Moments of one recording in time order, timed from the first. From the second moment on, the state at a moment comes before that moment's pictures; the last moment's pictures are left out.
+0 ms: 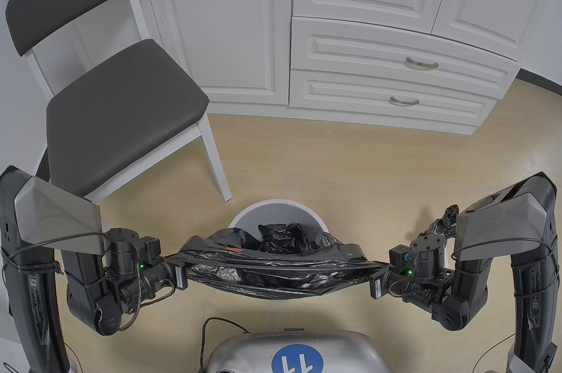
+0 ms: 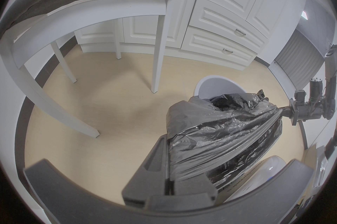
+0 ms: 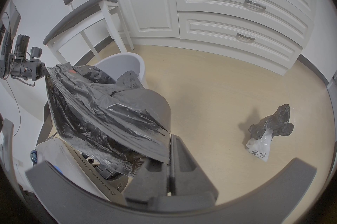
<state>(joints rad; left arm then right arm) -0.25 2.28 -0.27 -1.53 -0.06 -0.10 0.45 2.39 -0.41 -1.47 -0.10 0.00</state>
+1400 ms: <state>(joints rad) -0.24 2.27 -0.24 -1.53 -0.07 -0.09 0.47 2.36 -0.31 -1.51 -0.07 -0.06</state>
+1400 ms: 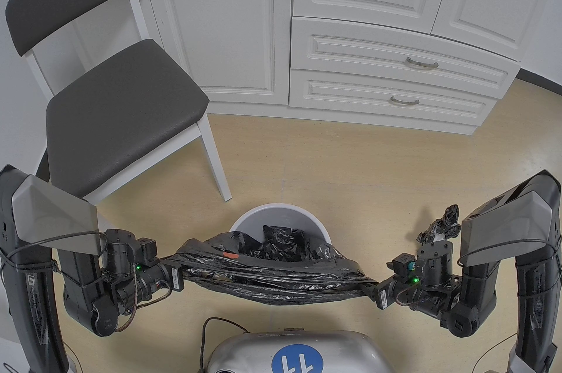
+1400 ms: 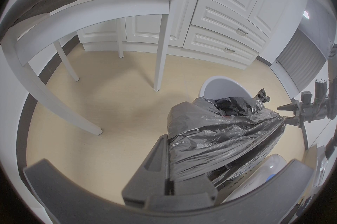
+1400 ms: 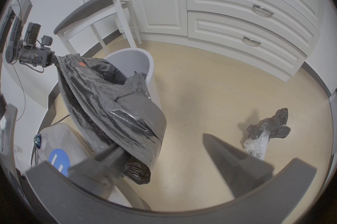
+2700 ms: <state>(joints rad) -0.25 2.26 -0.20 -1.53 -0.07 -0.07 0.54 1.92 -0.35 -1.19 -0.13 -0.15</state>
